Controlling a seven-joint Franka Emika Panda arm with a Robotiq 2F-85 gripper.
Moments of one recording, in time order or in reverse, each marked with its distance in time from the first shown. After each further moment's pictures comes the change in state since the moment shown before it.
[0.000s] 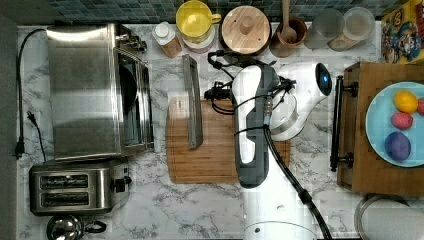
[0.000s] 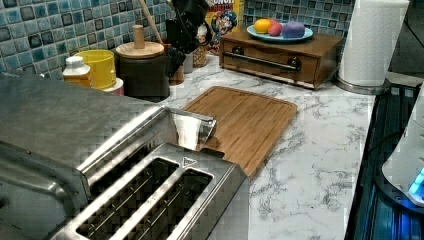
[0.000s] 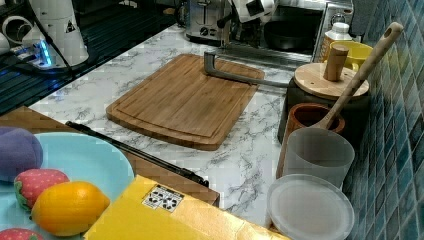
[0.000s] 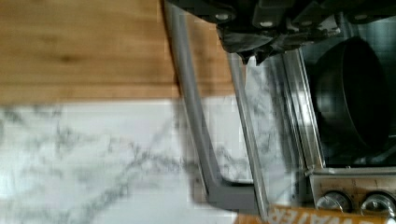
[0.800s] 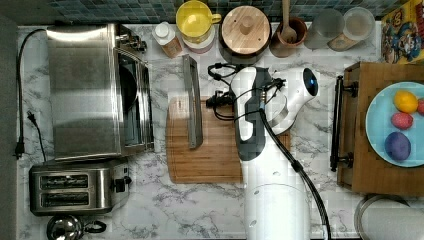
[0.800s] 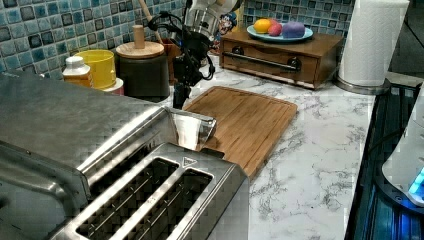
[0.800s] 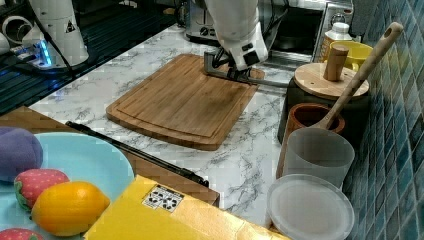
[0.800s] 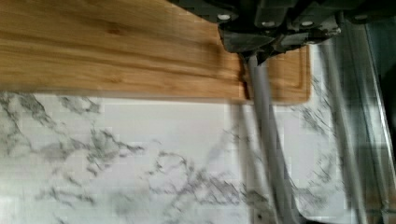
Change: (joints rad) arm -0.016 0.167 0.017 0.008 0.001 0.041 -0.131
